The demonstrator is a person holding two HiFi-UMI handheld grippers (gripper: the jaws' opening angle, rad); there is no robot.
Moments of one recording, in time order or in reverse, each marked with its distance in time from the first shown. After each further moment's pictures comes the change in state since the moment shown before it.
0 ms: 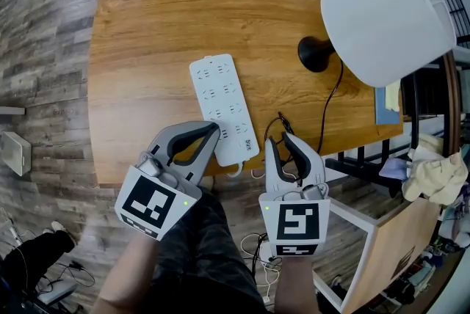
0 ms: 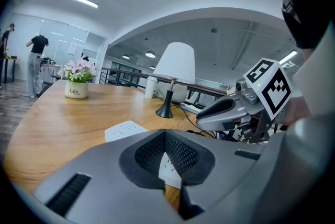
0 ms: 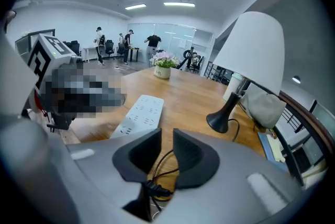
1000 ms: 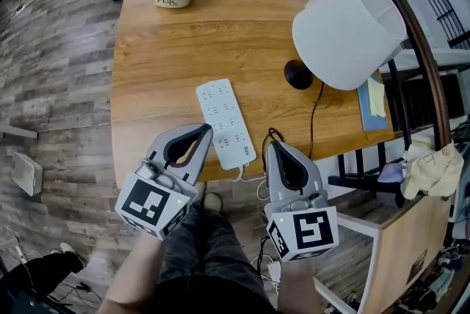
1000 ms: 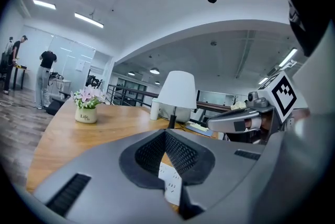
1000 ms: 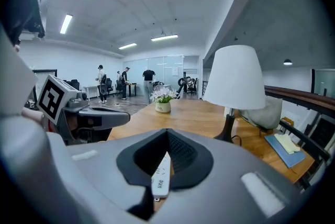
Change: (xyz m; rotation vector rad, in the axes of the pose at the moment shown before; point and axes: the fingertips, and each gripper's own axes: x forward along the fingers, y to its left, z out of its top) left arm -0.045 -0.003 0.064 0.024 -0.170 0.070; right arm -0.062 0.003 0.061 0.186 -0.326 0.064
